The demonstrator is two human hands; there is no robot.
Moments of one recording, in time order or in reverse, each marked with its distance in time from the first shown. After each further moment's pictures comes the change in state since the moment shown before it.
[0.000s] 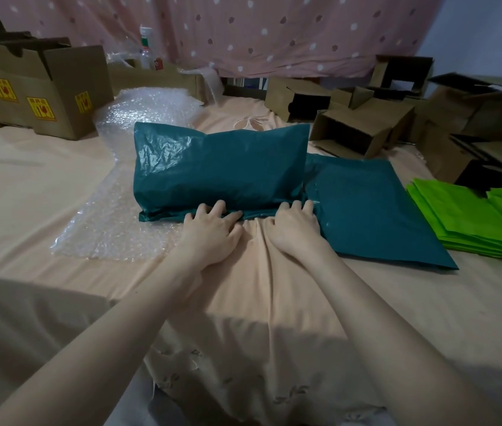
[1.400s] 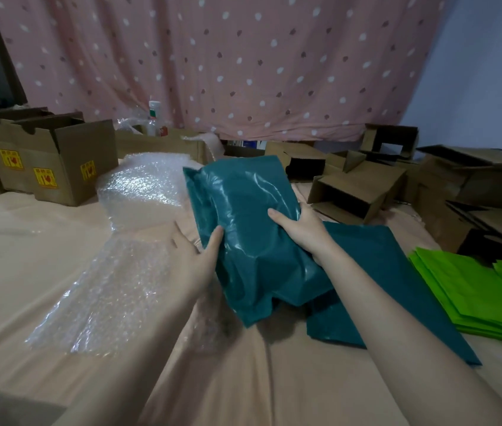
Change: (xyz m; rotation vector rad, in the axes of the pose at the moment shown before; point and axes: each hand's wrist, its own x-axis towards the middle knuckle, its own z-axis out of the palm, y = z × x) left_hand 0.042 -0.009 -0.051 -1.112 0.343 -0.416; right_hand 0.091 0.013 -0.070 0.975 0.155 -0.104
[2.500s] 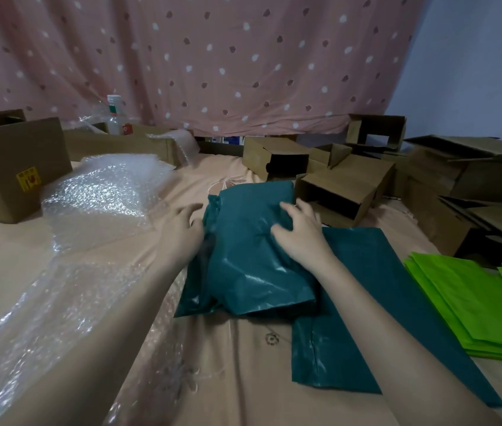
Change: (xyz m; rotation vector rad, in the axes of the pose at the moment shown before) left_hand 0.108 0.012 0.061 0.338 -0.101 0.283; right_hand 0.035 0.033 -0.023 -0.398 0.083 -0.035
